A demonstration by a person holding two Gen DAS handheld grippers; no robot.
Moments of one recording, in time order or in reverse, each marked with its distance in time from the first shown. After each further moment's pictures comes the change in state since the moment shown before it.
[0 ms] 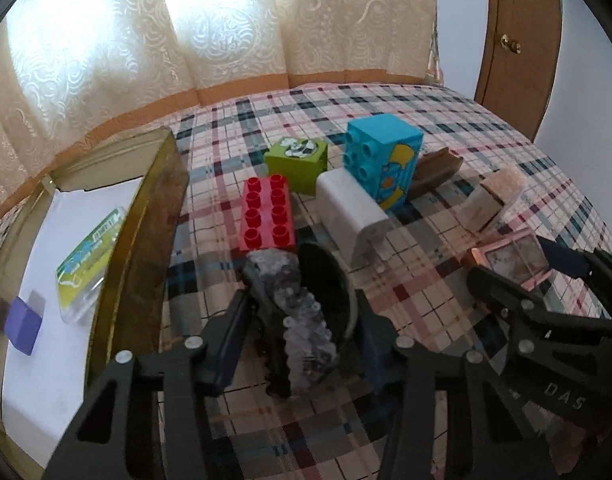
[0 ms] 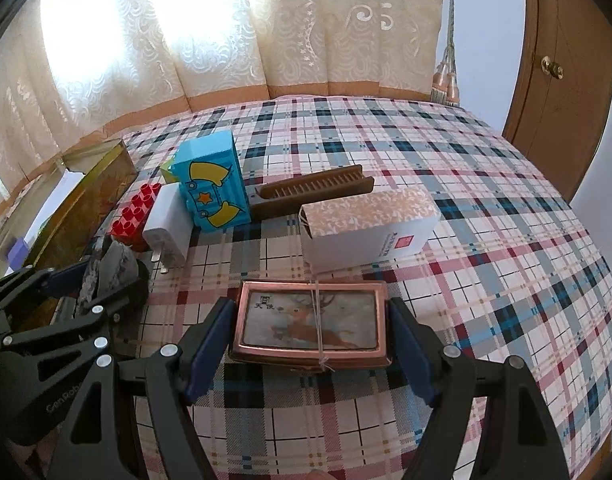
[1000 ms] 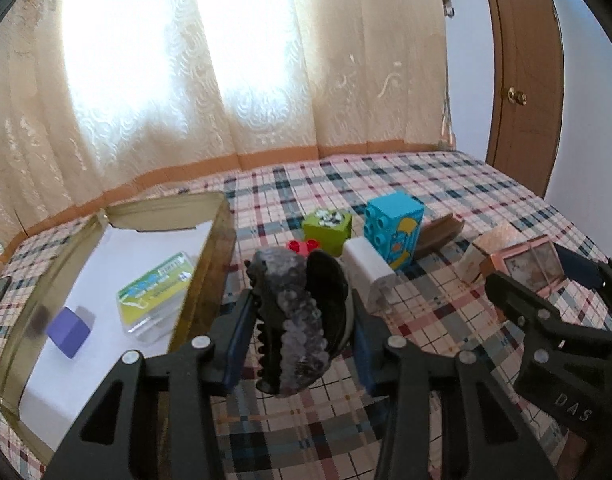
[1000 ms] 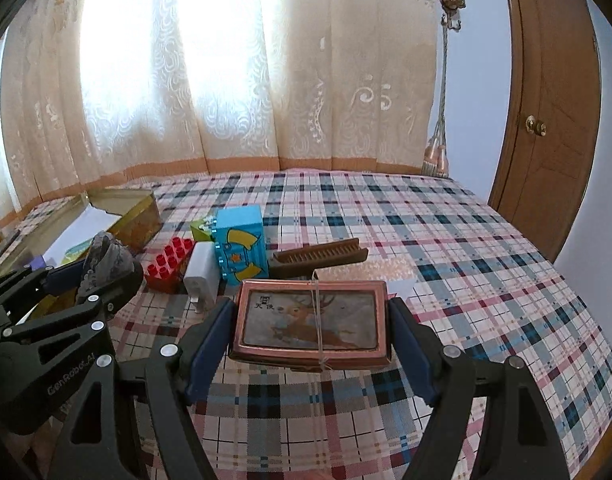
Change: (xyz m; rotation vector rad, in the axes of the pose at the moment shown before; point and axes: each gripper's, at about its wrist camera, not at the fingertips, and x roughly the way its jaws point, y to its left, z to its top) left arm -0.049 0.009 -0.010 -0.044 -0.262 0.094; right arm -0.048 0.011 -0.007 -0.040 -0.264 -0.021
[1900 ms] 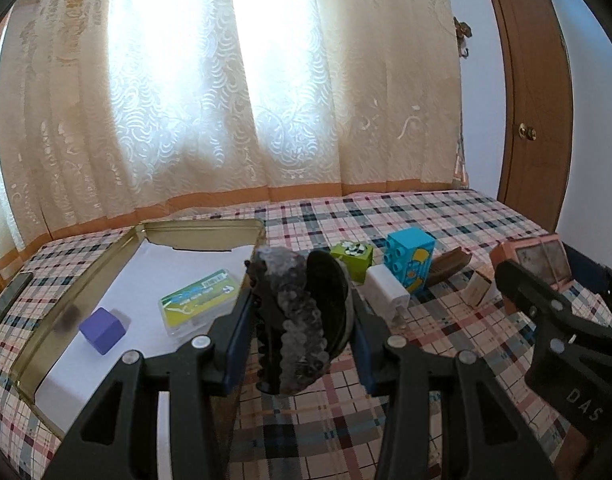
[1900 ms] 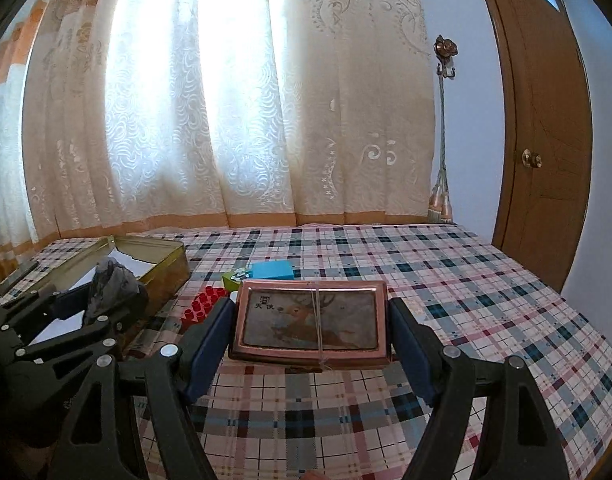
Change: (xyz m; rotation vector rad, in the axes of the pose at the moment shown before) left arm -0.031 0.016 -0.009 -0.060 -0.133 0.056; right arm -0.034 0.017 -0.001 0.015 -0.200 0.025
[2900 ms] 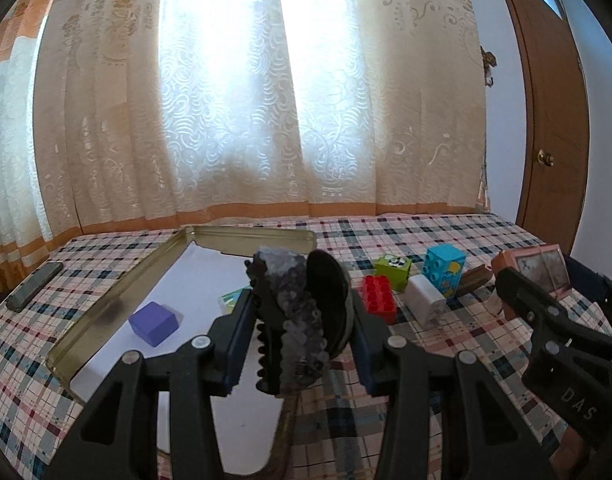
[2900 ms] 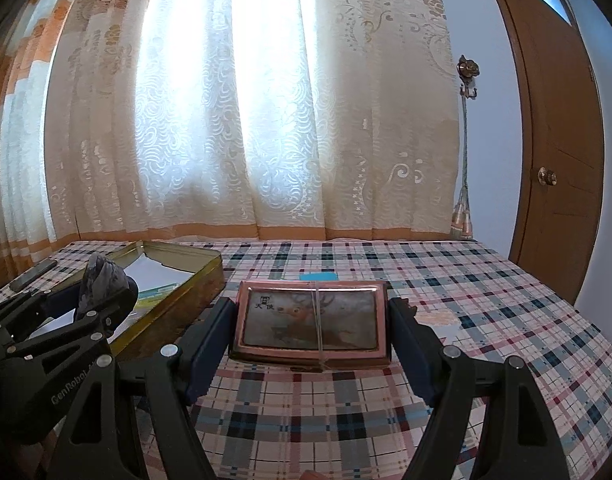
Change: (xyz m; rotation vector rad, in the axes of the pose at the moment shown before) left arm -0.028 0.039 -0.011 -0.063 -0.074 0.073; right arm -0.012 0.034 -0.001 -0.030 -0.057 0.062
